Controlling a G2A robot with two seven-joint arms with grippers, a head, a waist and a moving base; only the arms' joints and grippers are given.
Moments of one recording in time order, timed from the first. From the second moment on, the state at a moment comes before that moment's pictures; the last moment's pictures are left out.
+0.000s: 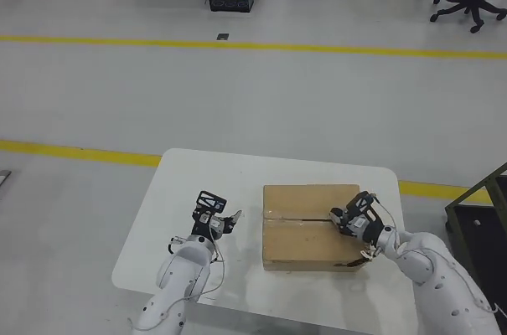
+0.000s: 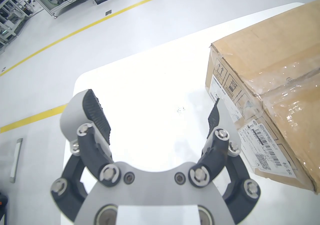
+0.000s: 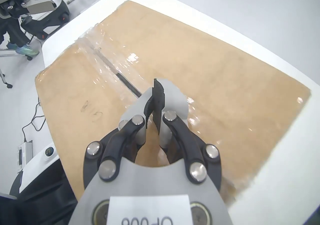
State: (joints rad) left arm 1.34 -1.42 -1.23 -1.58 1.65 -0.02 -0.27; right arm -1.27 -0.99 1.37 -1.38 -0.91 -0.65 0.32
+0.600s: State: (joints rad) left arm 1.34 -1.42 -1.23 -1.58 1.65 -0.02 -0.27; right arm -1.52 -0.95 1.73 -1.51 -0.78 -0.51 0.22
